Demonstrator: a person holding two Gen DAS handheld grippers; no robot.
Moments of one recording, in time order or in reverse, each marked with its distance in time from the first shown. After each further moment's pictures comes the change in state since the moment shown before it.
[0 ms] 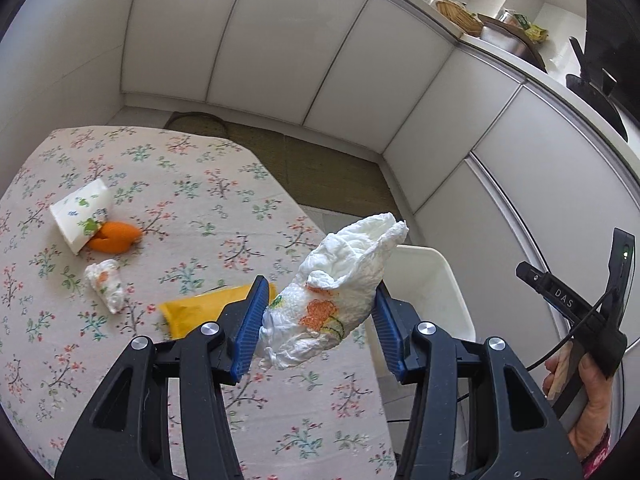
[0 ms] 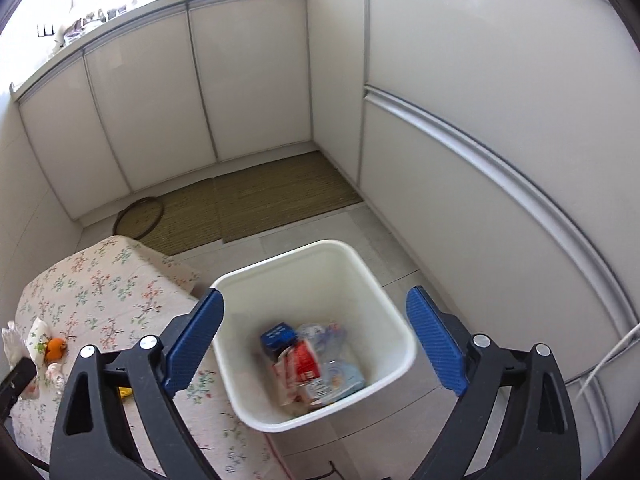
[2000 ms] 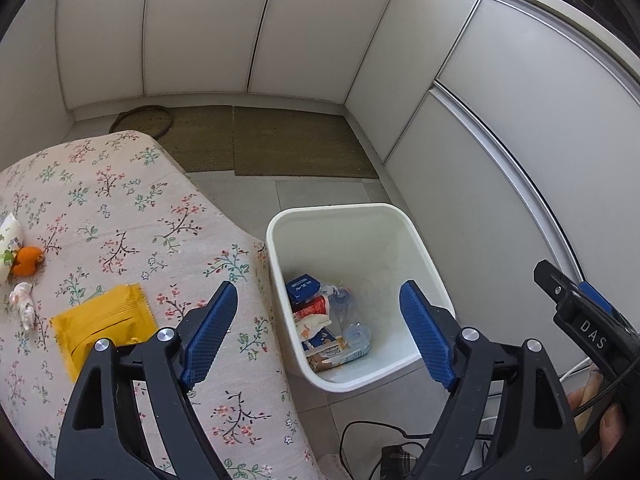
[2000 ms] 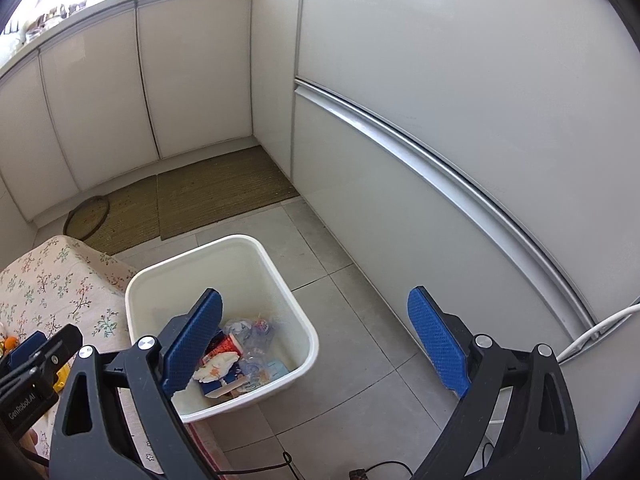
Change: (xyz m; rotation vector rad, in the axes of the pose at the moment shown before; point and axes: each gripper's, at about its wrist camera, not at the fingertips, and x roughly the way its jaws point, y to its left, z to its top) left arm 0.095 -0.119 -0.013 0.155 0.141 0.030; right arm 0.004 -0.066 -0.002 0.014 0.029 -0.154
